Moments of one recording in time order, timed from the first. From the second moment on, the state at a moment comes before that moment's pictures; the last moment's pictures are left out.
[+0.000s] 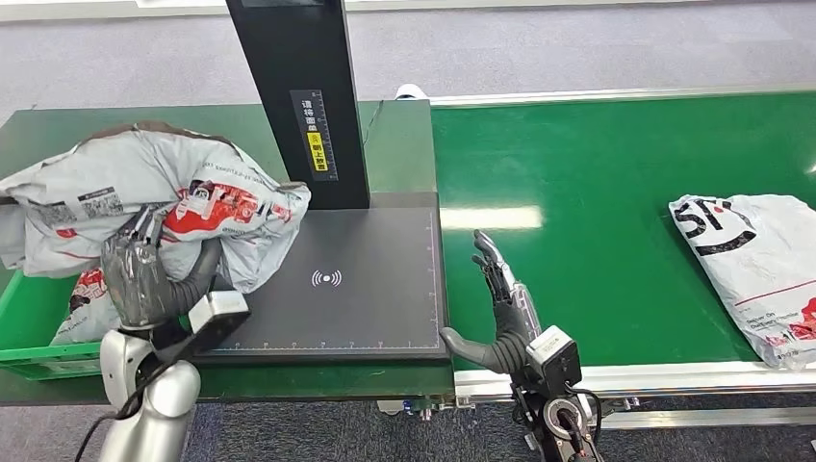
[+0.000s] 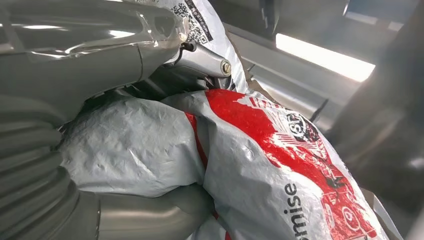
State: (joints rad) left arm -0.28 0.00 -0.02 -1.44 -0.96 0.54 -0.31; right arm -0.07 0.13 0.18 -1.32 0.18 0.26 -0.65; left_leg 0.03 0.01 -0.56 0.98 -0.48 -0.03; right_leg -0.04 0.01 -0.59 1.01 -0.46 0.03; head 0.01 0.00
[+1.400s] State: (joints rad) left arm -0.88 0.23 0.32 -0.40 -1.13 0.01 0.16; right arm -0.14 0.13 0.18 -1.25 0.19 0.25 -0.65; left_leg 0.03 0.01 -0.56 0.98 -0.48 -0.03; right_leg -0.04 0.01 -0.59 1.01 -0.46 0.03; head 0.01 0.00
